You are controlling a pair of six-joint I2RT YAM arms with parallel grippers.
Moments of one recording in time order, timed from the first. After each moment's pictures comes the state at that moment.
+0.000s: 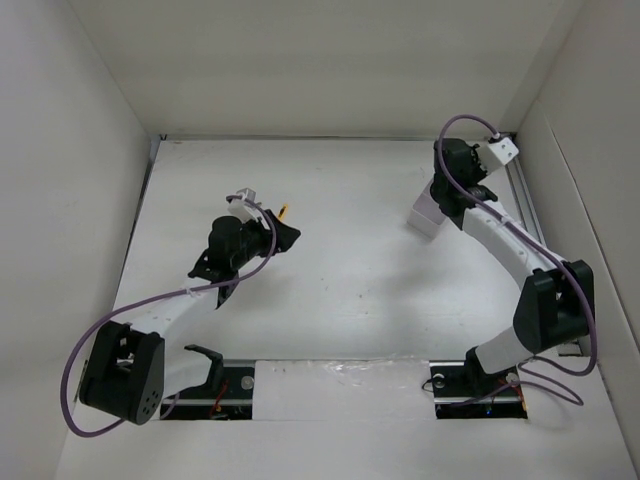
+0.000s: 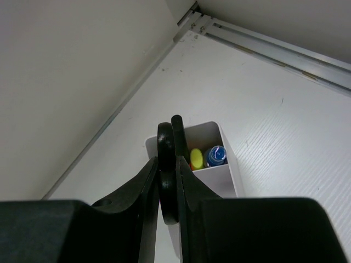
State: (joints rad) left arm -0.34 1.15 0.50 0.34 0.26 -0.65; right arm 0.29 1.51 1.21 -0.13 0.94 0.80
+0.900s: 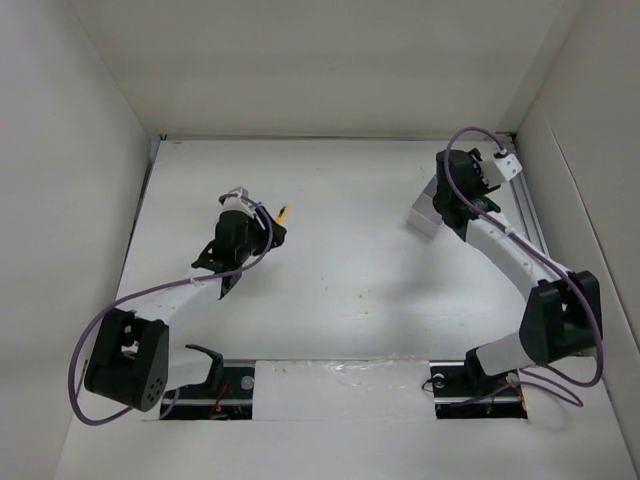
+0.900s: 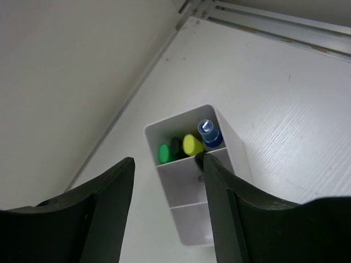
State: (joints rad) left arm -0.34 1.22 0.55 0.19 0.01 -0.64; right arm 0.28 1.48 1.11 -0.11 0.92 0.93
